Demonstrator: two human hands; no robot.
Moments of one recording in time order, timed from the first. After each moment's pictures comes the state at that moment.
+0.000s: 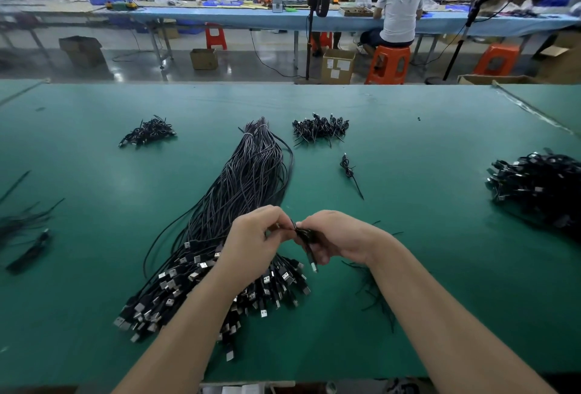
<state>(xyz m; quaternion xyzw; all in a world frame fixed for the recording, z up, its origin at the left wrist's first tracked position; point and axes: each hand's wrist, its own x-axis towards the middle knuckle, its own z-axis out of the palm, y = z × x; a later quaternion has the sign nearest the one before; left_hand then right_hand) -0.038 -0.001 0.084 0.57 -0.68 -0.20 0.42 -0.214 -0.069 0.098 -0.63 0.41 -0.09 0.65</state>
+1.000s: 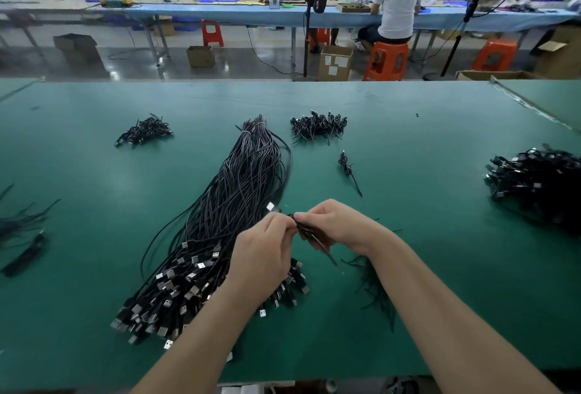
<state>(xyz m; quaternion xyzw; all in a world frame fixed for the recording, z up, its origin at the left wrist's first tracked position) -0.056 0.002 0.059 0.52 -0.73 0.04 0.44 -0.218 -0.079 0.098 -0.69 0.44 -0.15 0.55</state>
